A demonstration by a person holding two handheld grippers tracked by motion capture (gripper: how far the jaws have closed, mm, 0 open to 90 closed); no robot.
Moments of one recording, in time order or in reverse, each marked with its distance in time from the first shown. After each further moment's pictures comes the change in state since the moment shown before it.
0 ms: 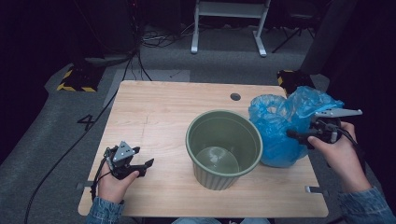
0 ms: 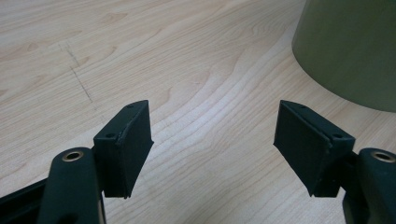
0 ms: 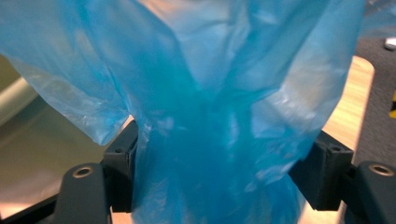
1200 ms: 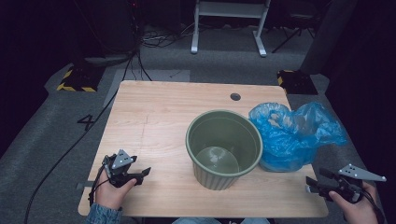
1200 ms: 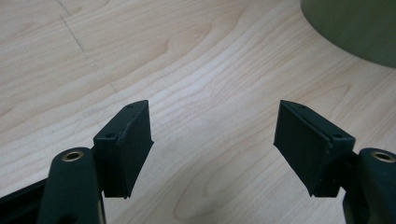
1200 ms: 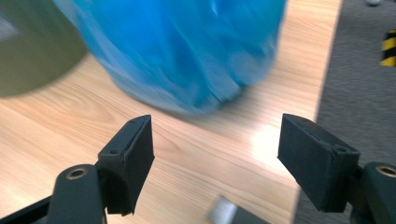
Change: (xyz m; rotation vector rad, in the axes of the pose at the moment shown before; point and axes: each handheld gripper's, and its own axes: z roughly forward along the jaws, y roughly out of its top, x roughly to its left) left arm -0.002 -0.030 -0.003 0.081 0.005 -0.024; right arm -0.016 -0.178 -0.019 -0.035 -0.059 0.099
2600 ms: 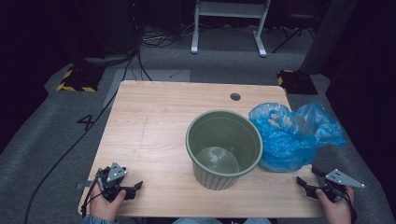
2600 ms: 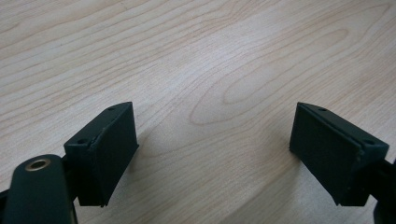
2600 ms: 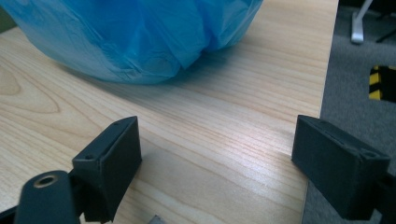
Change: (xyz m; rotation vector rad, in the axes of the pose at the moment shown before) left arm 0.002 -0.040 -0.008 0.078 0.050 0.005; right arm -0.026 -0.051 0.061 -0.135 -0.009 -0.061
